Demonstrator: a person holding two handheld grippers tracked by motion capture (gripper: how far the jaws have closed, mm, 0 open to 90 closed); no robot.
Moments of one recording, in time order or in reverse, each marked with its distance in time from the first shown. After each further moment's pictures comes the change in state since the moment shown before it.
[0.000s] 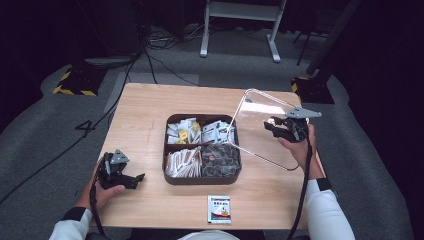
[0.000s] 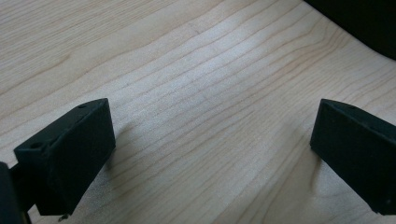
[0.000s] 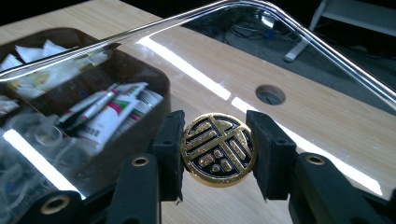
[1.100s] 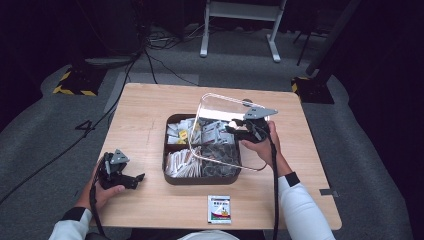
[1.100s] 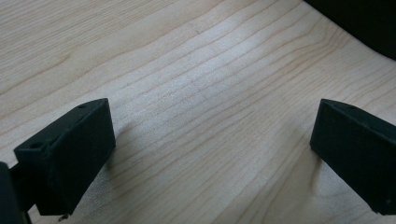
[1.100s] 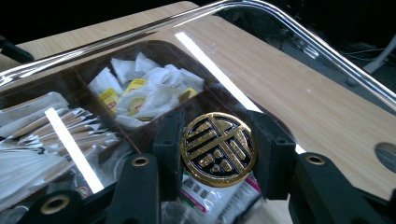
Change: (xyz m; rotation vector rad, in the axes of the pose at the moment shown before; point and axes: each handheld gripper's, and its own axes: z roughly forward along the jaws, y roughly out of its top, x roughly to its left) left arm 0.000 0.000 0.000 0.002 0.000 0.000; right arm 0.089 0.036 0.060 0.016 0.194 -0.122
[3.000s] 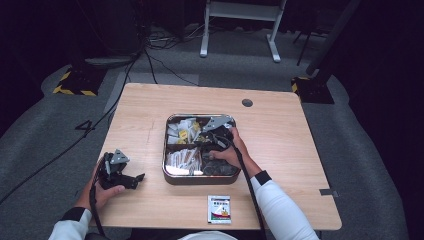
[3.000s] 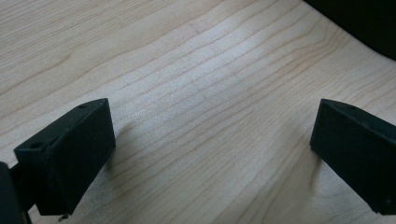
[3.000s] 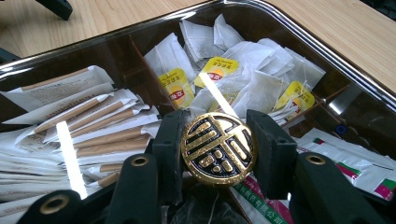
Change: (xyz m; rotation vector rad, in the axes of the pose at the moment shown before) left arm 0.000 0.000 0.000 0.000 0.000 0.000; right arm 0.056 0.001 0.089 0.142 0.154 -0.093
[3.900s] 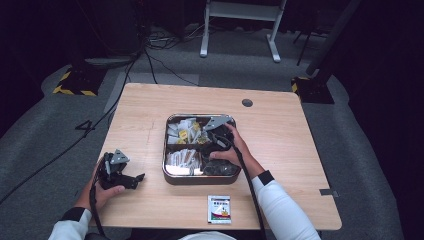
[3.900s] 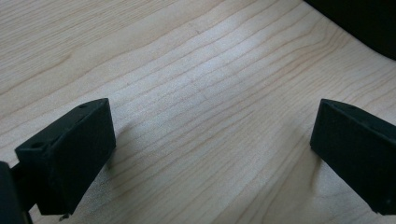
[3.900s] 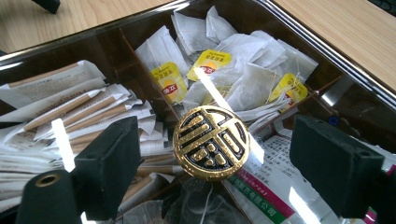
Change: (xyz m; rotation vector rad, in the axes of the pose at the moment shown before) left arm 0.000 0.000 0.000 0.000 0.002 0.000; right arm 0.000 0.001 -0.001 0.033 -0.028 0.001
